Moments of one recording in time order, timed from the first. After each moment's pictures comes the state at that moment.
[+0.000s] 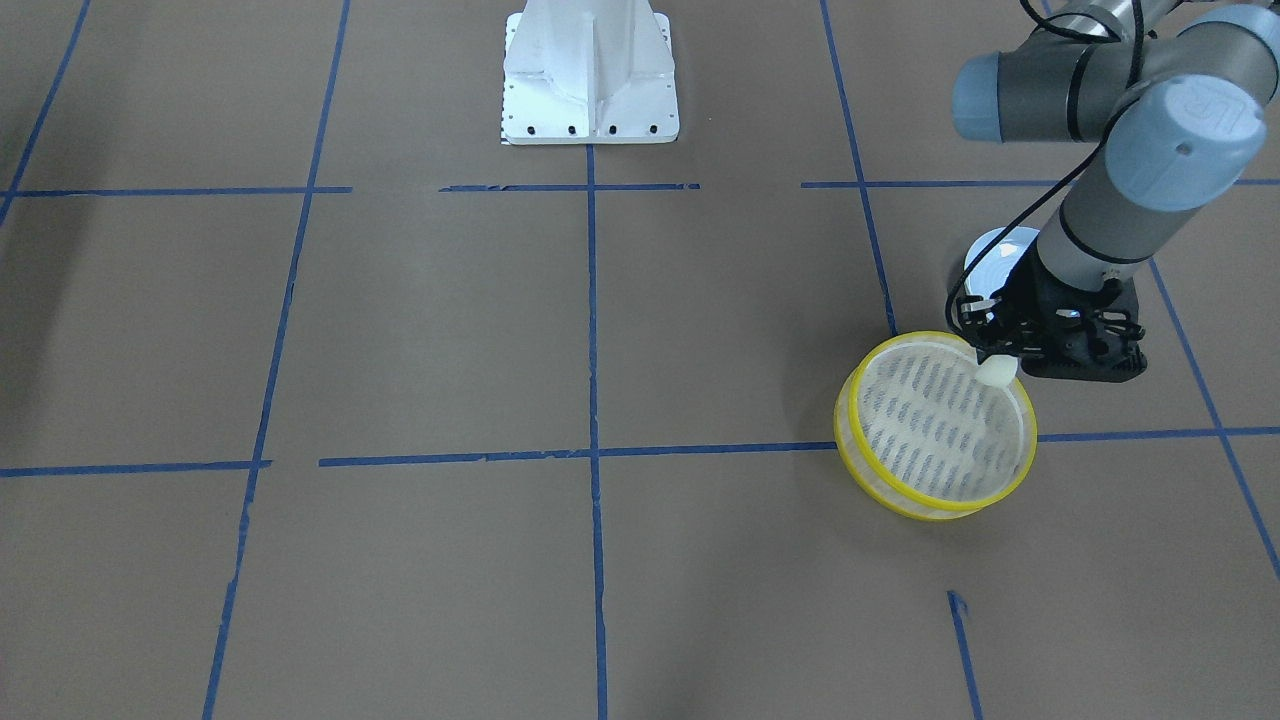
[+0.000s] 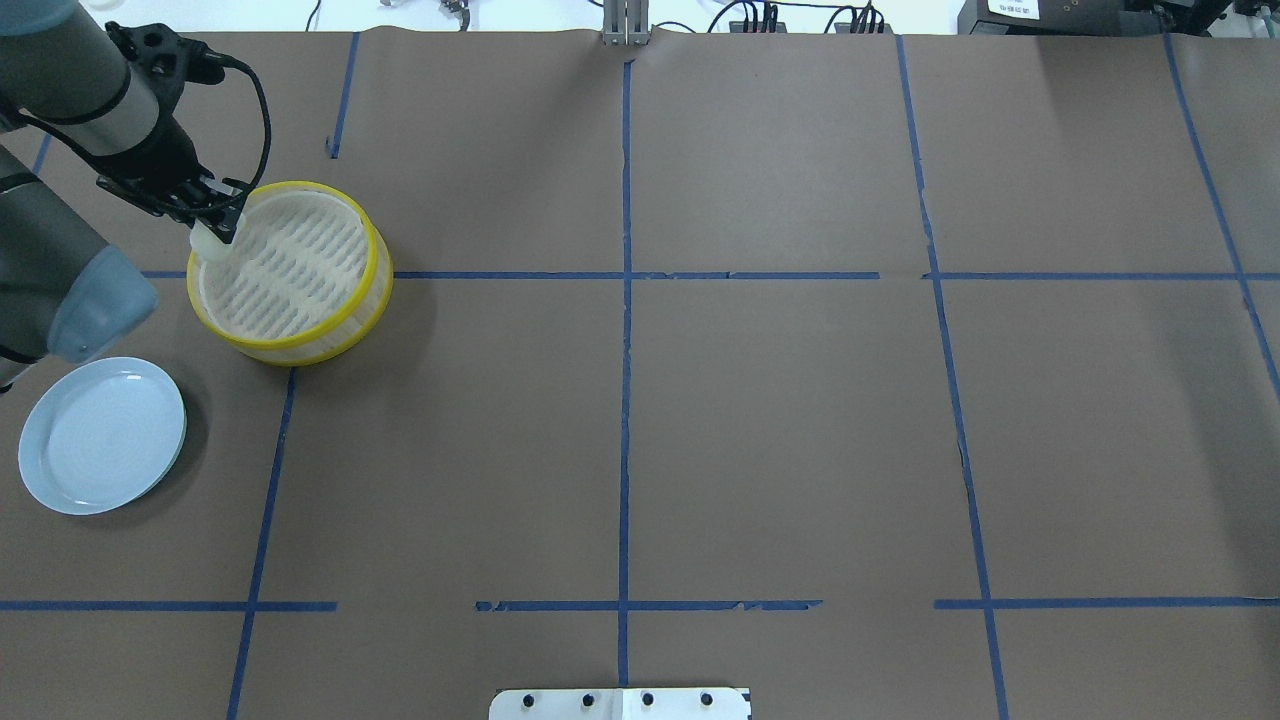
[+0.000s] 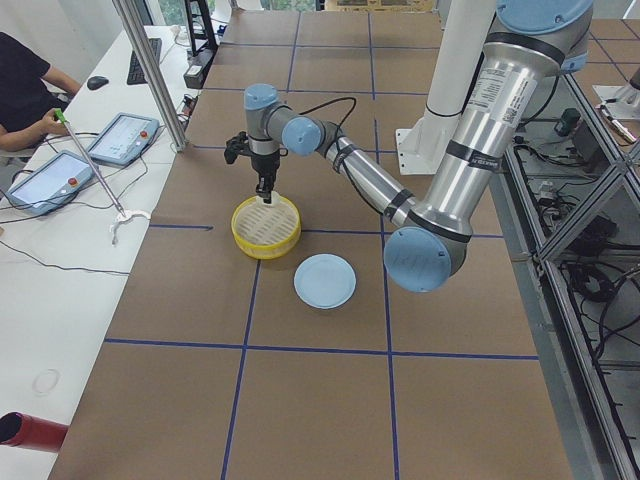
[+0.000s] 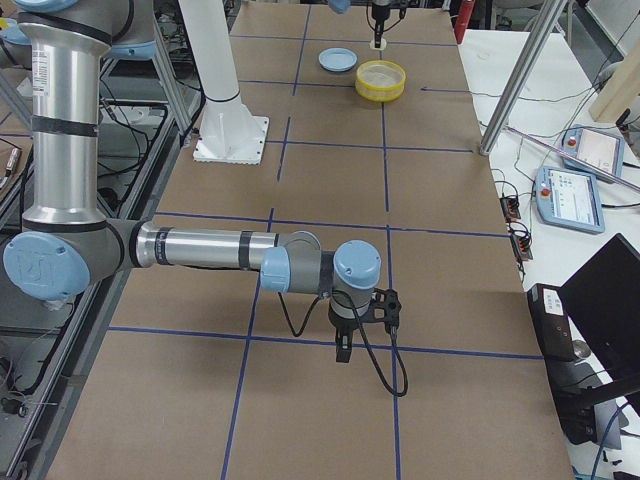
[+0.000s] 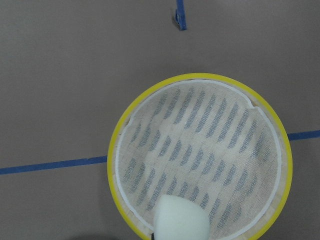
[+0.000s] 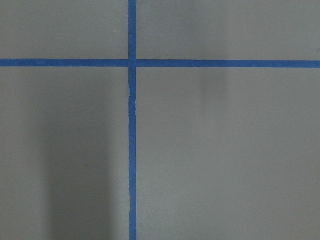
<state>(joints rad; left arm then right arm) -0.99 -1.99 -1.72 -1.48 -2.12 -0.57 1.56 -1.66 1.66 -1.59 2.29 0.00</state>
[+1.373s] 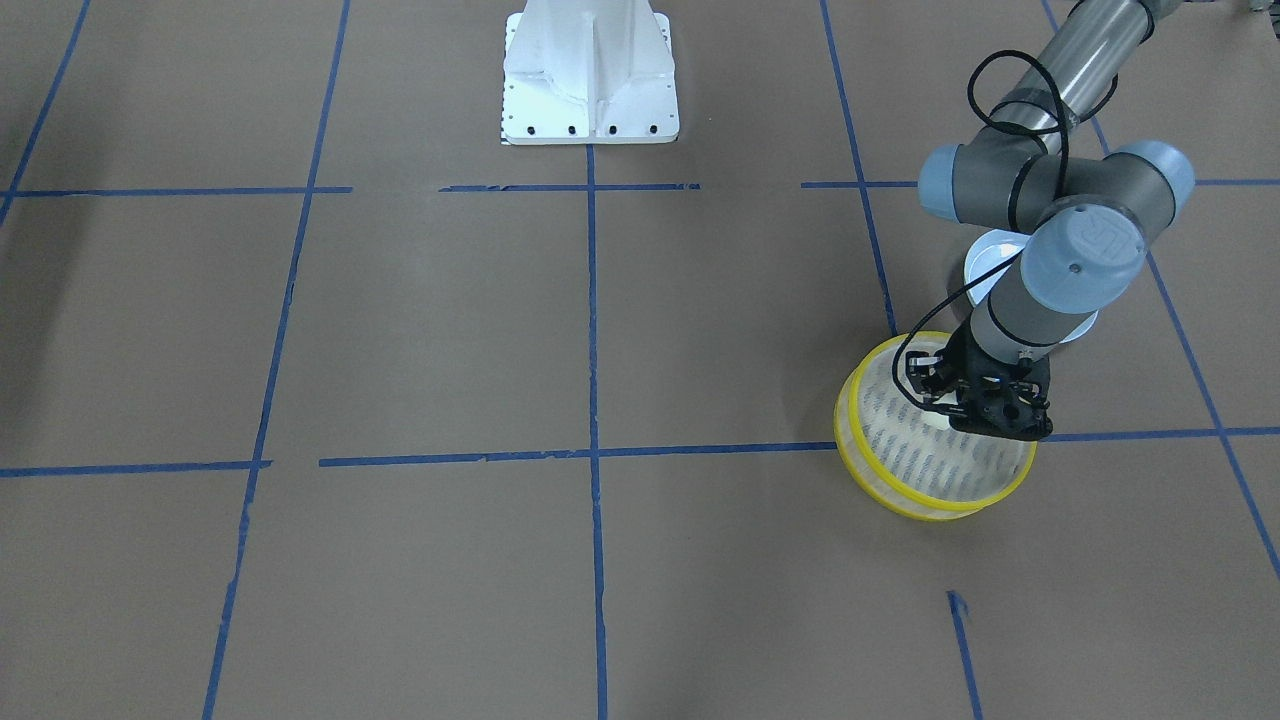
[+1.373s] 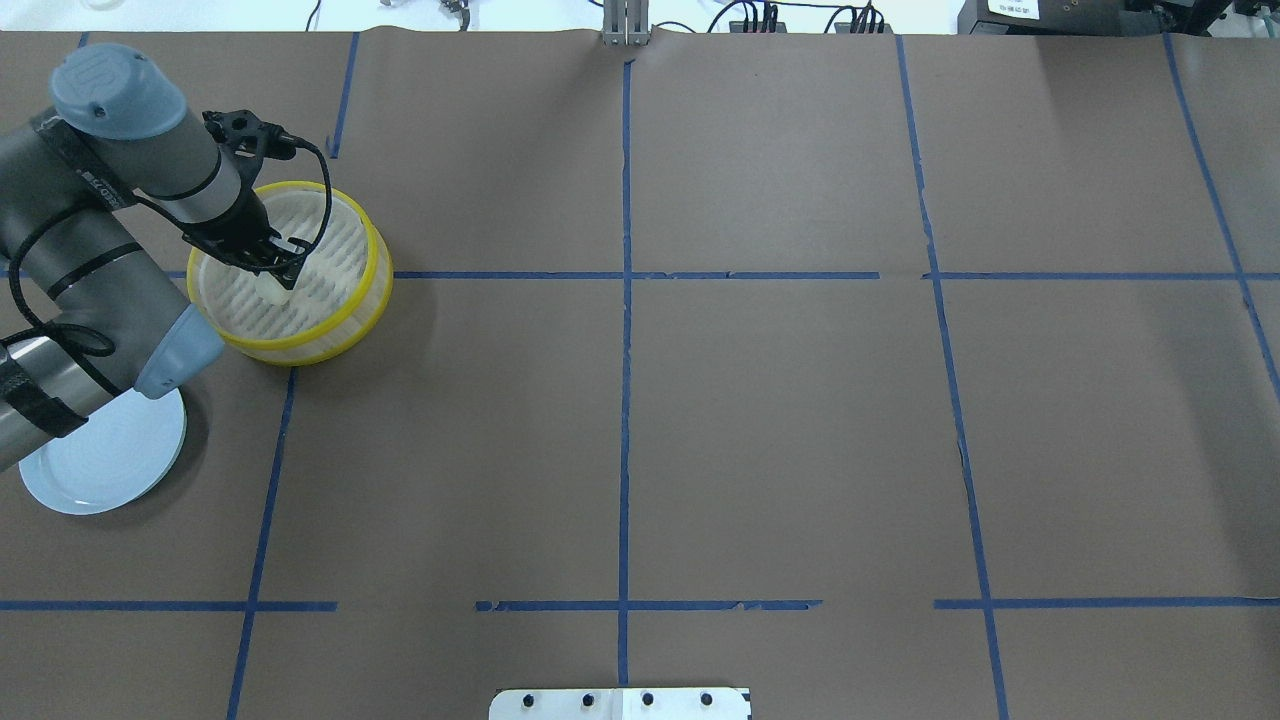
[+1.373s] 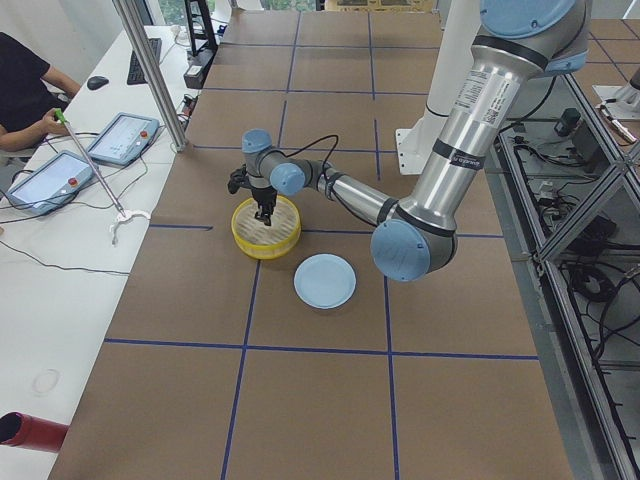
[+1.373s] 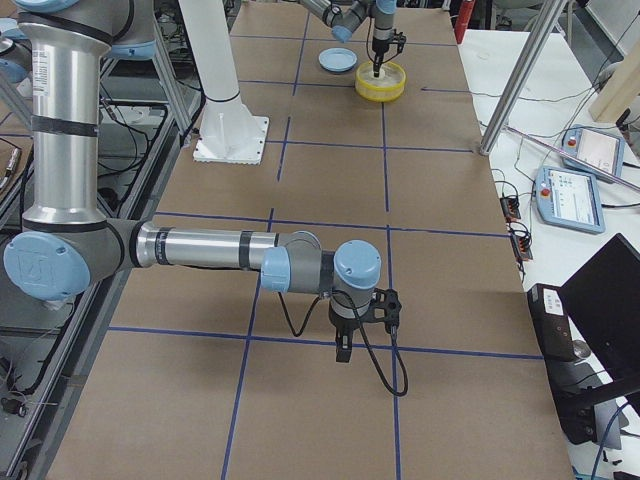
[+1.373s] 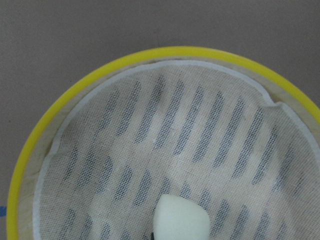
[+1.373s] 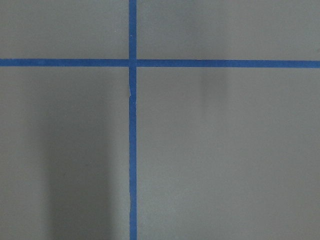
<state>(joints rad) -0.90 -2.00 -1.51 -1.74 -2.12 -0.61 1.56 -1.66 1.66 -1.59 2.29 0.00</state>
